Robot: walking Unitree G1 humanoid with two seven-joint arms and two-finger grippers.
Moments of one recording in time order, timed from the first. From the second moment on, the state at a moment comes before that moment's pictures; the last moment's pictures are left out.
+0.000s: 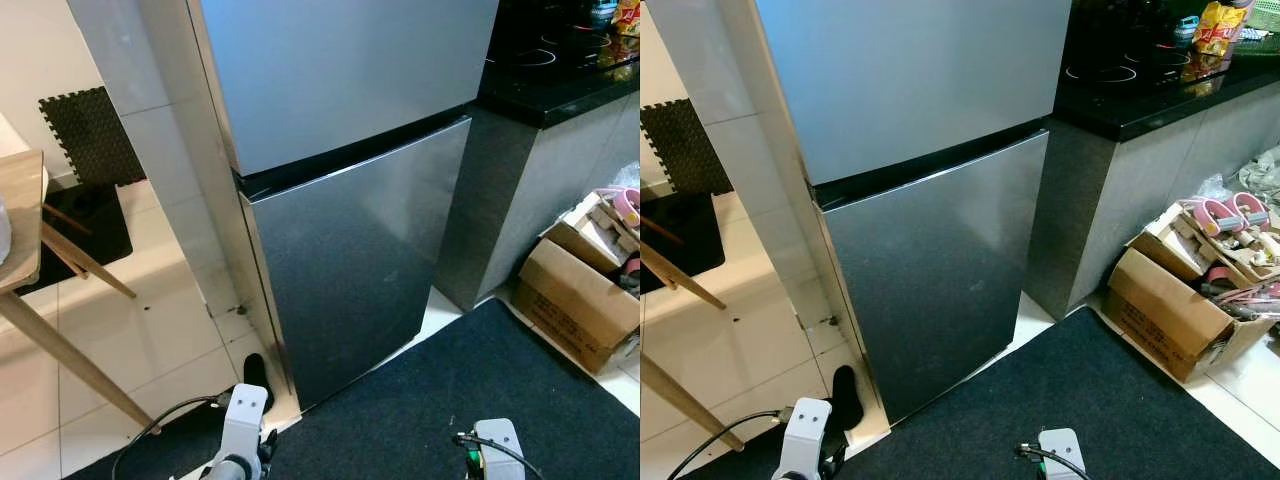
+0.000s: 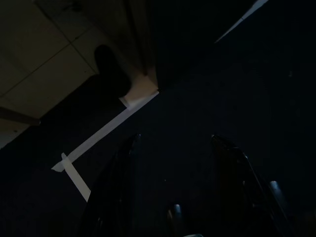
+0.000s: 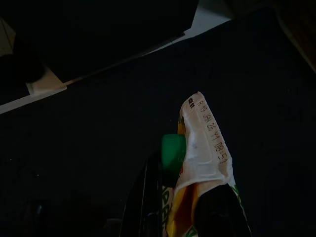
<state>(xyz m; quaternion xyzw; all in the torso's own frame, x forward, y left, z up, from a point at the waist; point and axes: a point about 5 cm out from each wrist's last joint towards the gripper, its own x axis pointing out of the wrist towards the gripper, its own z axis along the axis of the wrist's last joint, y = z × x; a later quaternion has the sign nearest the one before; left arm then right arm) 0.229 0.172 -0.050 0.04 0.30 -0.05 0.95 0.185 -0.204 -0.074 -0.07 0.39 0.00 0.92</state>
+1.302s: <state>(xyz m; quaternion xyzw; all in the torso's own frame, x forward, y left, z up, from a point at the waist) 0.238 0.168 -0.041 0.06 0.27 -0.08 0.96 0.180 -0.202 -0.077 -0.06 0.39 -0.02 0.92</state>
